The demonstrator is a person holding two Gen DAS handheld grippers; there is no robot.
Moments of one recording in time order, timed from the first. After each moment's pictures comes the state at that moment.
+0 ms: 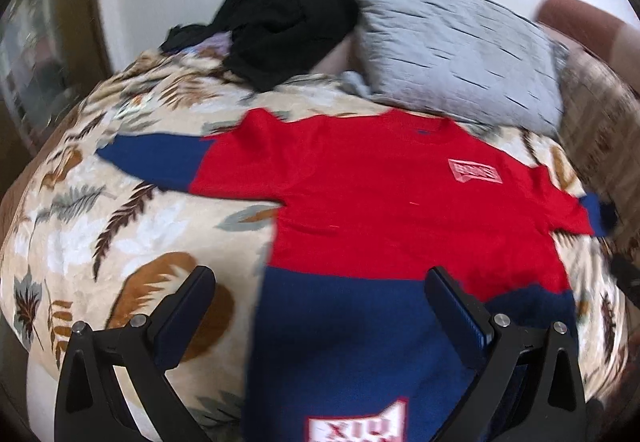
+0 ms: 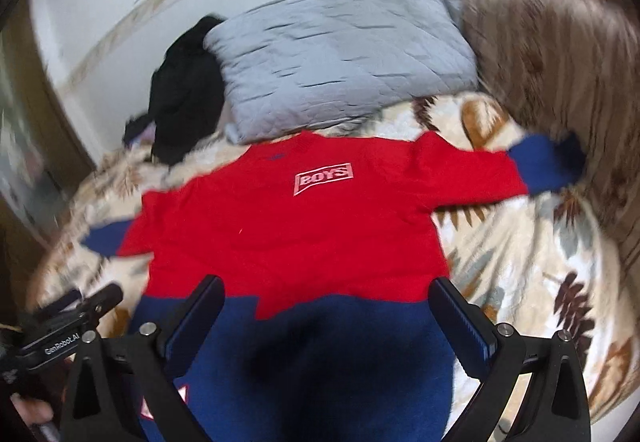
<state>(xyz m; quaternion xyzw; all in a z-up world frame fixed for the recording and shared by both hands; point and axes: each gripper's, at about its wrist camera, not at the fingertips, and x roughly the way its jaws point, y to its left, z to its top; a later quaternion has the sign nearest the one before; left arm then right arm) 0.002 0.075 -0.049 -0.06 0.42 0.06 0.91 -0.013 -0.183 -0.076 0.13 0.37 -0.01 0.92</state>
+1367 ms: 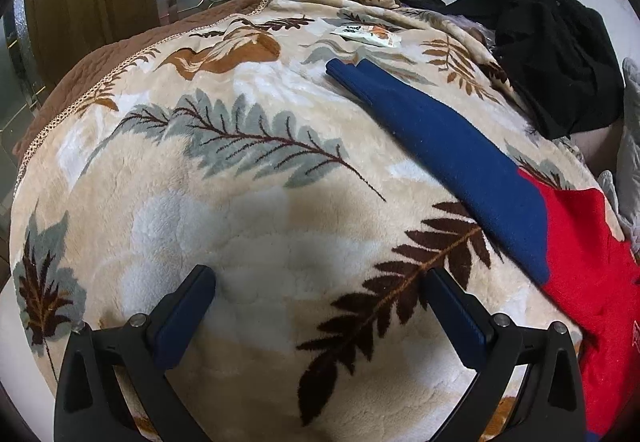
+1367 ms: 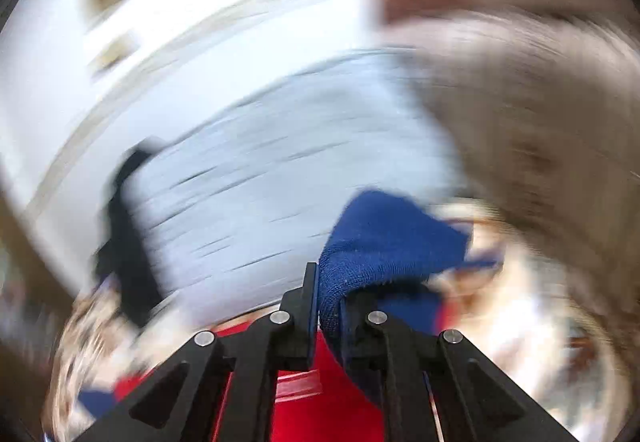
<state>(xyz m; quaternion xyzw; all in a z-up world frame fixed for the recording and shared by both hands) 0.037 0.334 -0.146 -0.21 0.41 0.30 0.84 0.182 -0.254 0.009 0.17 0.26 -0.04 0.95</state>
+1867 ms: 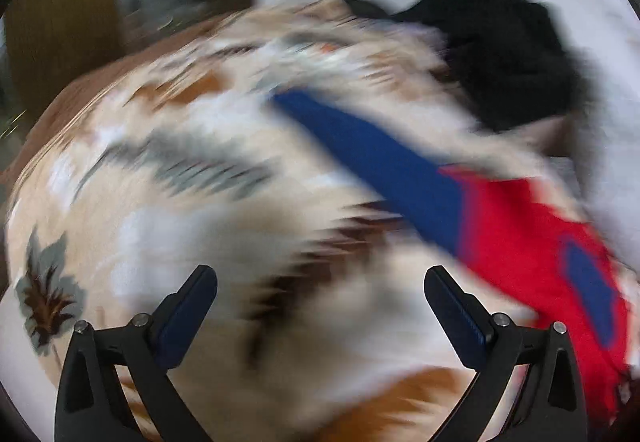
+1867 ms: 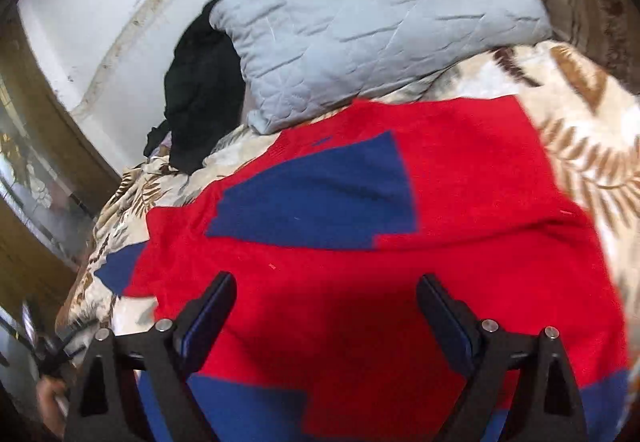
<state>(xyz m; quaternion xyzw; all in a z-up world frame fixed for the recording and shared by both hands) 0.035 0.283 -0.093 -0.19 0.39 0.20 0.88 0.117 -0.150 -0.144 0.18 0.37 0.07 0.91</state>
